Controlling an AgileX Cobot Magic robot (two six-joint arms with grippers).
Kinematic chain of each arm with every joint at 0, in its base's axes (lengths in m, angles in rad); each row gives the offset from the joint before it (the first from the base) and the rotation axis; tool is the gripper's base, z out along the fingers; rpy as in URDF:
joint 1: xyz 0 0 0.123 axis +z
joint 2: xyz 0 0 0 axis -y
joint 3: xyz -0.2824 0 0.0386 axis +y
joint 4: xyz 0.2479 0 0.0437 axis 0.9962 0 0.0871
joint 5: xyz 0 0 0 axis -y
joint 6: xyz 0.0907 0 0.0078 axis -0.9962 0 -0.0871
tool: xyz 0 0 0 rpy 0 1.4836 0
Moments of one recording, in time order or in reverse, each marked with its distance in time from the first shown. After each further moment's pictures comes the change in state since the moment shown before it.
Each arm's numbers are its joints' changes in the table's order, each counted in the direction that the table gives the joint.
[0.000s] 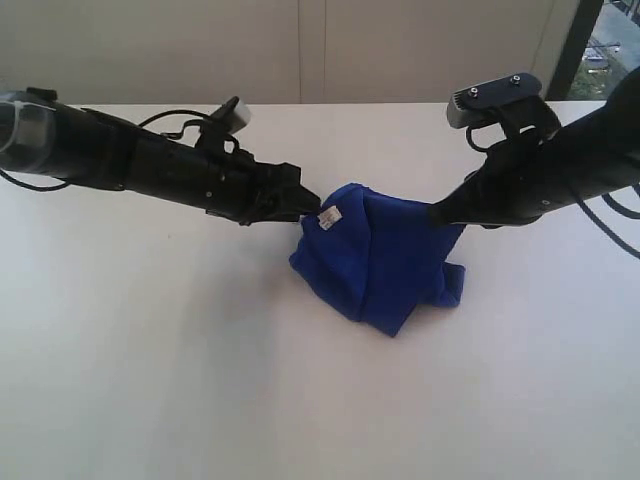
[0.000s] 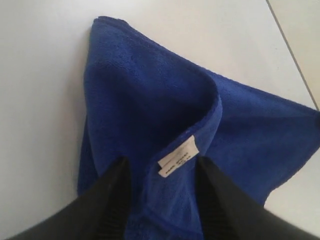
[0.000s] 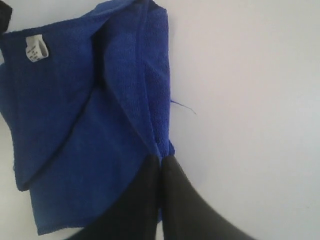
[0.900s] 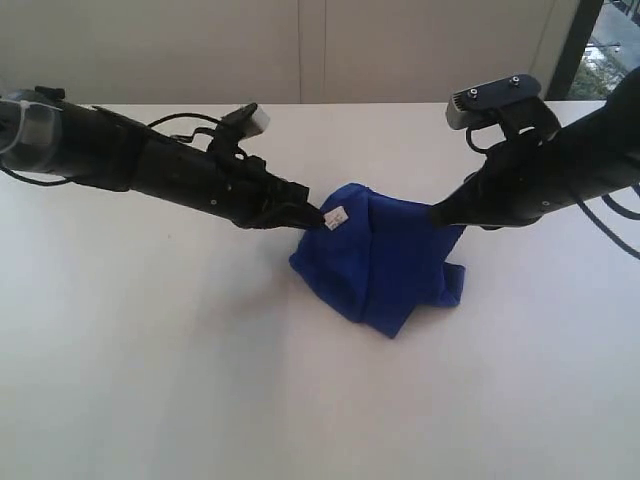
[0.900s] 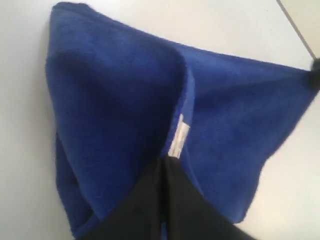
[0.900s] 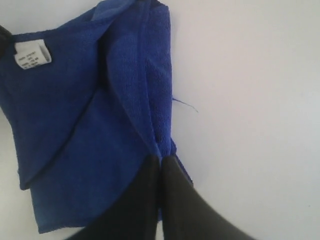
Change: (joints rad) left arm -0.023 0.030 0.000 0.088 -0.025 -0.071; right arm 0.000 0.002 0.000 0.000 -0.008 0.000
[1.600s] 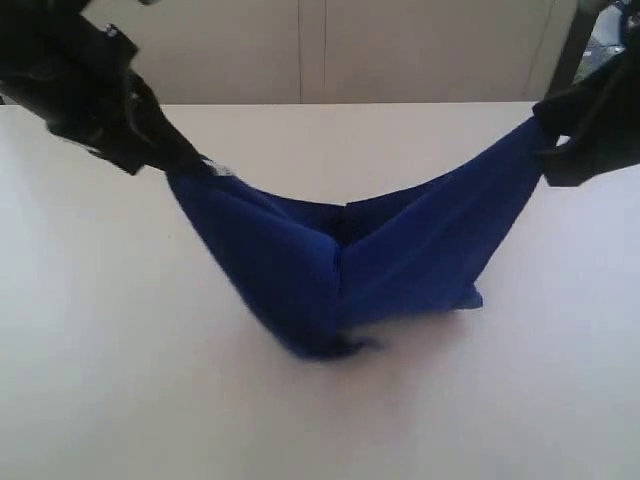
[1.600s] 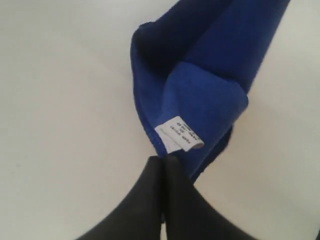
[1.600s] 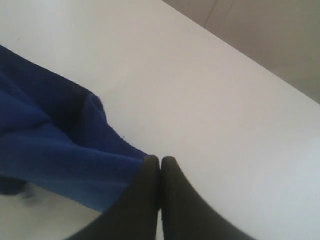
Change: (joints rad) left arm -0.002 0.671 0.000 0.948 -0.328 0.511; right arm 0.000 0.576 0.000 -0.201 -0.244 0.000
